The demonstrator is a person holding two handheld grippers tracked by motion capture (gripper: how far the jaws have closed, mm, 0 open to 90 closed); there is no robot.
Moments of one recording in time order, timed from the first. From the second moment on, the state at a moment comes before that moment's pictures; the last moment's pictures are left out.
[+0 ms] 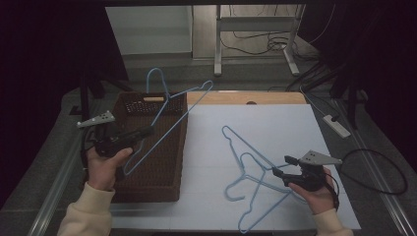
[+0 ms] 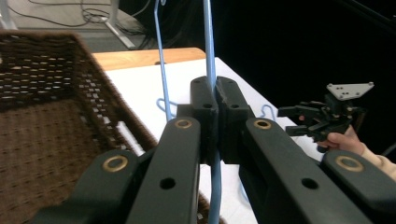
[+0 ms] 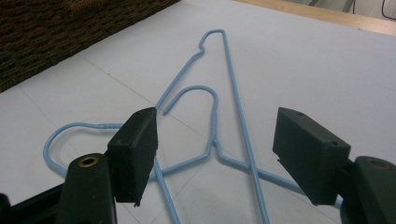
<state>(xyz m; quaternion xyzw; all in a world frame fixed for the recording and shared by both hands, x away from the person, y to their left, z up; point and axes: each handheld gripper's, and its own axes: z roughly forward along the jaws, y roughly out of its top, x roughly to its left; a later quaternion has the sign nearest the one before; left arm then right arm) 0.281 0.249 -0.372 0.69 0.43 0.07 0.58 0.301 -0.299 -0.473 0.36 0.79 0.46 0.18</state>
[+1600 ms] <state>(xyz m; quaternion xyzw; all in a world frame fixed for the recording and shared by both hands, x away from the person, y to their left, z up) 0.304 0.324 -0.420 0.72 0.48 0.07 0.50 0.302 -0.302 -0.481 0.37 0.80 0.44 0.18</state>
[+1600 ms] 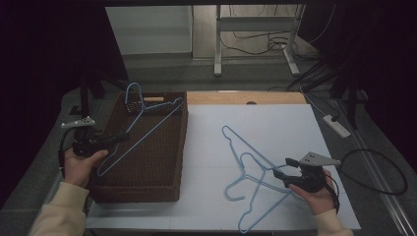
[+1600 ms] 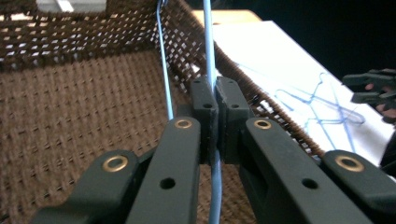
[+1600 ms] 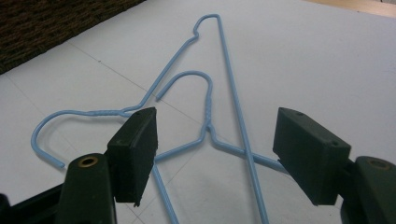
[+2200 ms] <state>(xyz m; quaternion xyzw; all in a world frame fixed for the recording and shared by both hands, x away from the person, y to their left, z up) 0.324 0.319 -0.446 0.76 0.50 0.07 0.42 0.303 -0.301 -0.483 0.37 0.80 0.44 0.17</state>
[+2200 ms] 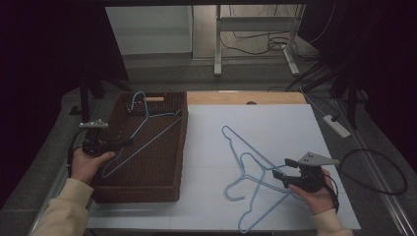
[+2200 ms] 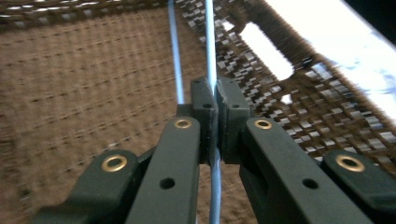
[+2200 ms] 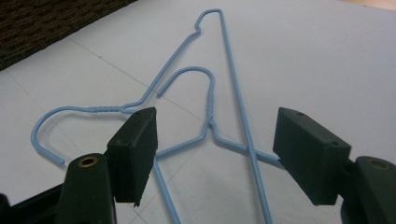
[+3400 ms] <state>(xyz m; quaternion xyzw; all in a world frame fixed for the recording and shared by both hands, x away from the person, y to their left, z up) 0.342 0.293 -0.472 0.81 0.54 0.15 0.17 0.305 -0.296 -0.488 0.36 0.81 0.43 0.16</state>
